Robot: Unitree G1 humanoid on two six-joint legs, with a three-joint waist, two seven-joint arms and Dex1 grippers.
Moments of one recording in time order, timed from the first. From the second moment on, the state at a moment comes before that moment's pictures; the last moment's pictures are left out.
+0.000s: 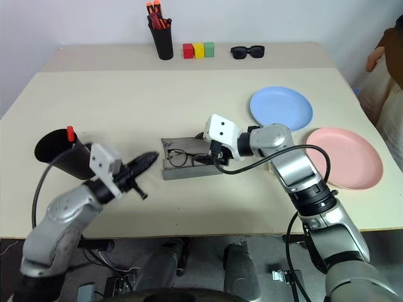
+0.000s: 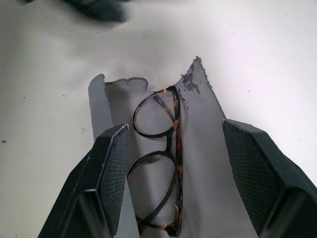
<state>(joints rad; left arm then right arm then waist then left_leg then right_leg) -0.12 0.43 0.06 -0.54 -0.42 0.53 -0.47 -0.64 -0.59 0.29 -0.12 0.17 0.45 1.03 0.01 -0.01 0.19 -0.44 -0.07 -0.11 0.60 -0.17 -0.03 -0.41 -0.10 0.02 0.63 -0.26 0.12</state>
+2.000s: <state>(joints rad) -0.09 0.49 -0.10 -0.53 -0.31 0.36 -0.64 -0.76 -0.65 0.23 0.61 -0.24 0.15 0.57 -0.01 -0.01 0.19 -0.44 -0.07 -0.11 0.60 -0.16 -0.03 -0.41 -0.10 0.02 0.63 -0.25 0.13</state>
